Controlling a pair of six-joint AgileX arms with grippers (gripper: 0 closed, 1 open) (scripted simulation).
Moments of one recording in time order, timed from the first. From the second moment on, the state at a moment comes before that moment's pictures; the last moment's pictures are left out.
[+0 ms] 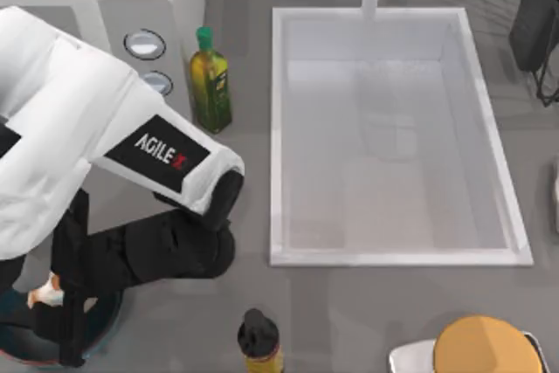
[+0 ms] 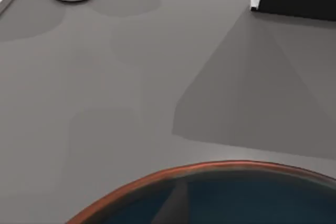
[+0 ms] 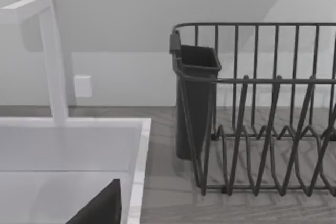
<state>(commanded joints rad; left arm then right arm) -0.61 2.30 1.15 -1.48 -0.77 -2.76 0.00 0.00 0.00 0.00 0.00 0.00</state>
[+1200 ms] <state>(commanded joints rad) -0.62 2.26 1.15 -1.51 -0.79 -2.82 0.00 0.00 0.00 0.00 0.00 0.00</state>
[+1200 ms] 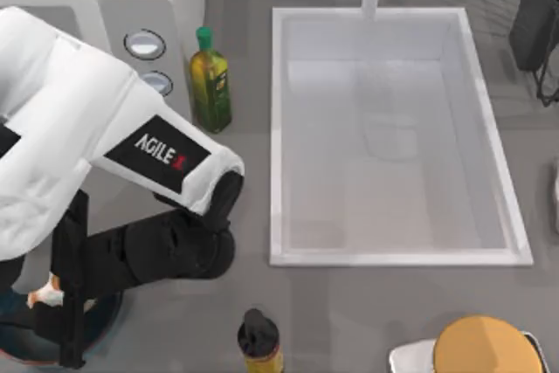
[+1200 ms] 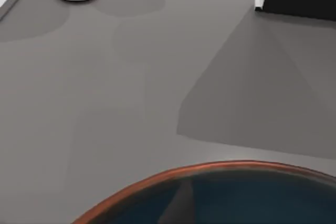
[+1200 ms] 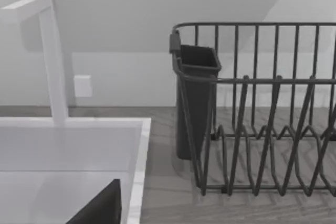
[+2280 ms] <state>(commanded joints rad) -0.26 0.99 0.60 -0.81 -0.30 -1.32 0.00 0.00 0.00 0.00 0.00 0.00</state>
